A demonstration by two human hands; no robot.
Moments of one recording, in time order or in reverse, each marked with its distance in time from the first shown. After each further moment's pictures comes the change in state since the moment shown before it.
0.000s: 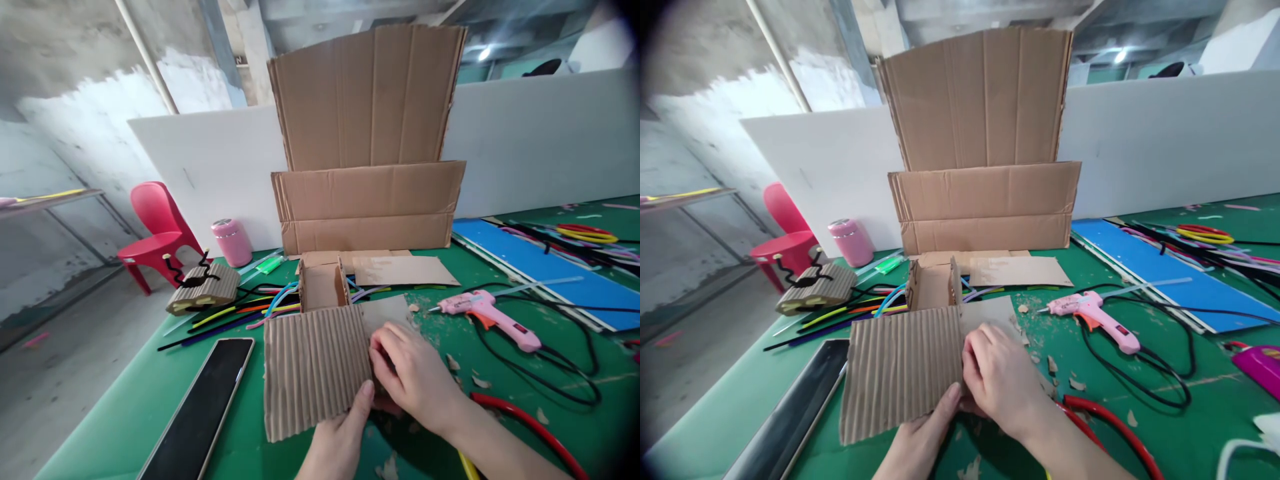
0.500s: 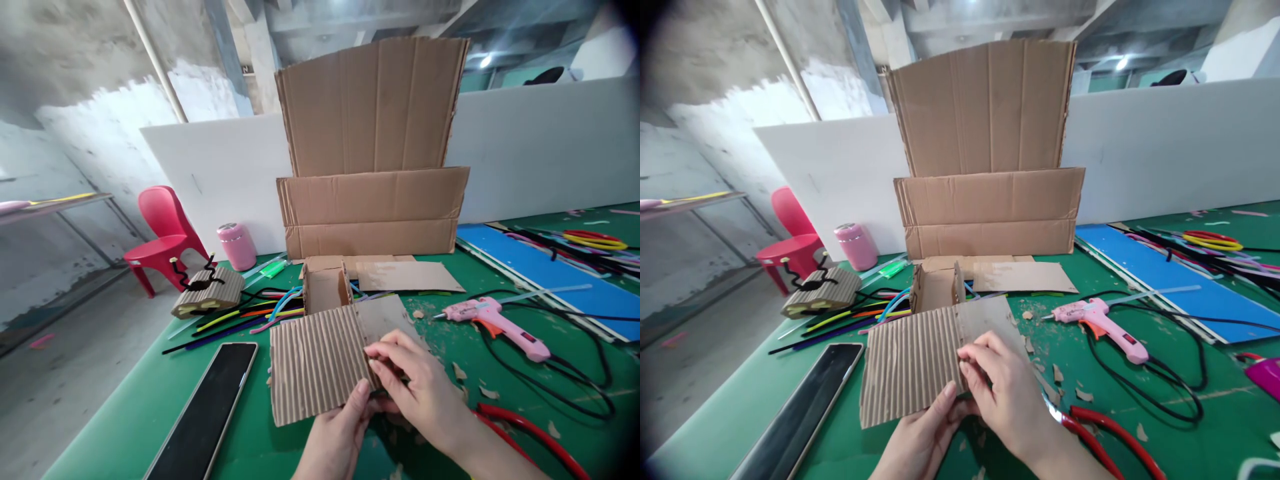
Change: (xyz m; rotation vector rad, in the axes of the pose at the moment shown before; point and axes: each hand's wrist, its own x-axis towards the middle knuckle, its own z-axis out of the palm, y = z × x) left_hand 0.010 0.001 0.000 -0.553 -0.182 -0.161; right_hand -0.007 0.000 0.004 0.389 0.050 0.036
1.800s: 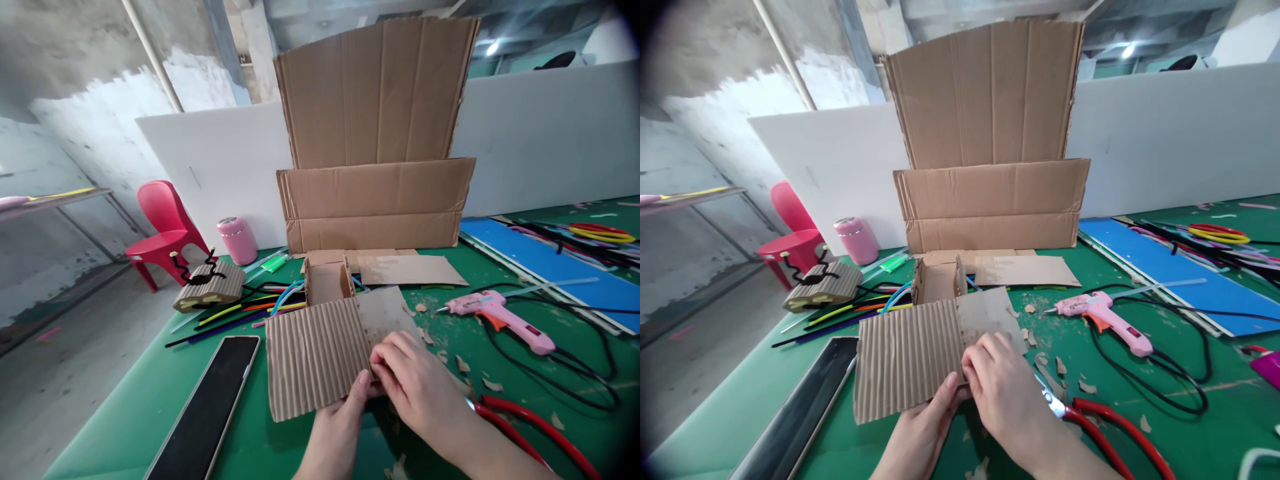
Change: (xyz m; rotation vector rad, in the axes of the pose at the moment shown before) left_hand -0.005 0.003 0.000 0.309 0.109 0.083; right_hand -0.003 -0.002 0.008 -0.295 -0.098 -0.022
